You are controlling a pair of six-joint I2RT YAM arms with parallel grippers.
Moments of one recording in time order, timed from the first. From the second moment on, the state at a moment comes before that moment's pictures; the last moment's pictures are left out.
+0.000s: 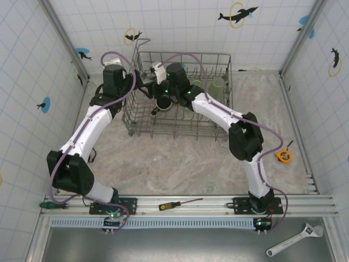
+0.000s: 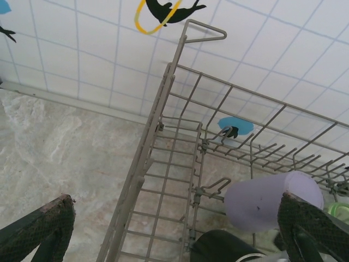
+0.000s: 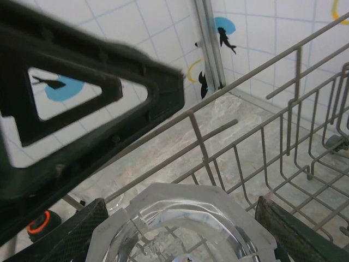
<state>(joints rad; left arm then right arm) -0.27 1.49 1.34 -0.28 -0.15 -0.37 0.75 2.16 1.93 -0.06 -0.37 0.16</state>
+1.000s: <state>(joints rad) -0.15 1.46 1.32 -0.29 0.01 -0.40 0.84 2.32 2.00 -0.15 -0.35 -0.03</state>
